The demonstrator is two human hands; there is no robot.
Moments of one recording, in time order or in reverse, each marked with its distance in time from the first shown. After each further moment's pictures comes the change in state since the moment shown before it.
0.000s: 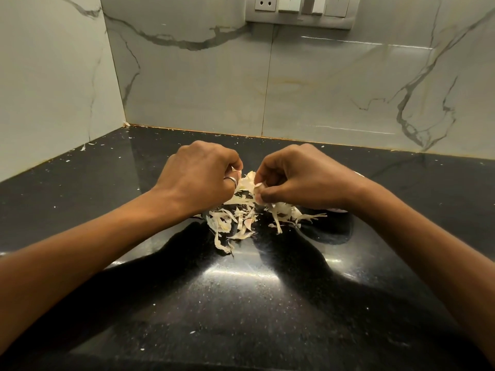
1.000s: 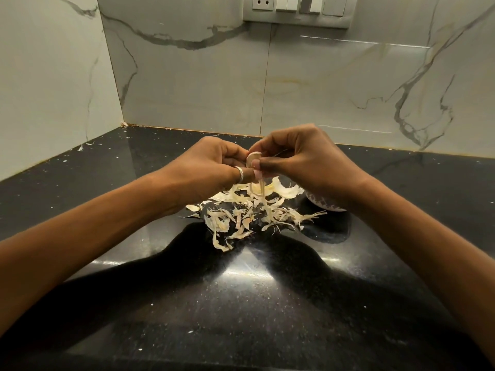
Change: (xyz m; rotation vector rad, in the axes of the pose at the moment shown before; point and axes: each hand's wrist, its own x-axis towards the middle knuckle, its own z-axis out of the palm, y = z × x) left_hand 0.006 0.011 -0.017 -0.874 -0.392 -0.250; right_hand 0.001 0.003 -0.001 0.378 0.226 -0.021
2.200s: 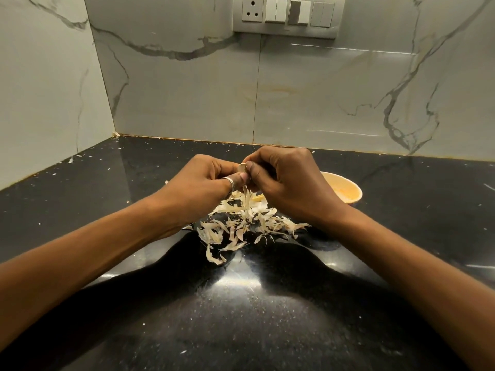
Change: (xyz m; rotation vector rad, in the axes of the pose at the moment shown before) left_hand -0.004 -0.002 0.012 0.009 0.077 0.076; right_hand -0.001 0.017 0.023 -0.299 0.224 -0.296
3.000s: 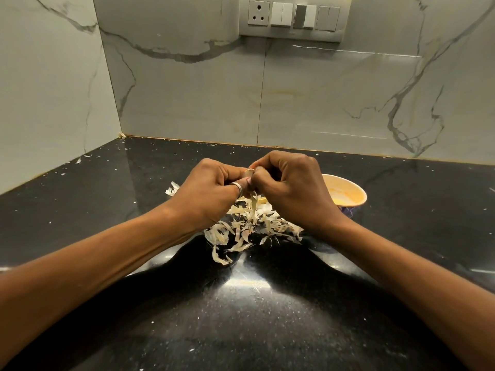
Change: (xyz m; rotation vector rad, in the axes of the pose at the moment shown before) left_hand -0.001 -0.006 0.005 0.008 0.077 0.107; right_hand -0.003 -0.008 0.010 0.088 0.106 0.182
